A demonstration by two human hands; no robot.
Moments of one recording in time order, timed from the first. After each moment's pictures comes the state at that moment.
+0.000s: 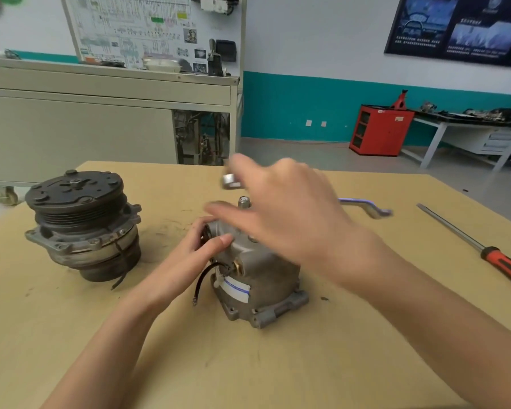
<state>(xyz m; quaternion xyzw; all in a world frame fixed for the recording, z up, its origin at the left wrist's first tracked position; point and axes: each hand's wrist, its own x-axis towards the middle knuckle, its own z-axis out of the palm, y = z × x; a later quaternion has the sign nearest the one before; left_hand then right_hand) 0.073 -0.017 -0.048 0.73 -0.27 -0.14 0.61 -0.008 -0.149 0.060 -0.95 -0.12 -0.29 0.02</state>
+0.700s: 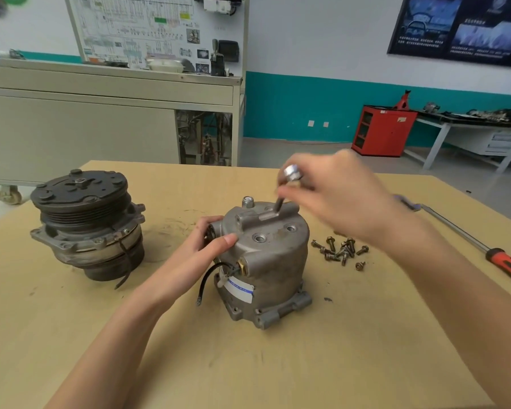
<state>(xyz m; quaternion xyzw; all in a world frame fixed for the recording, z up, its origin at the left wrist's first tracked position) 0.077 -0.017 -0.053 0.74 -0.25 -0.14 0.61 -0.007 -0.203 0.062 -0.96 -0.09 -0.25 0.09</state>
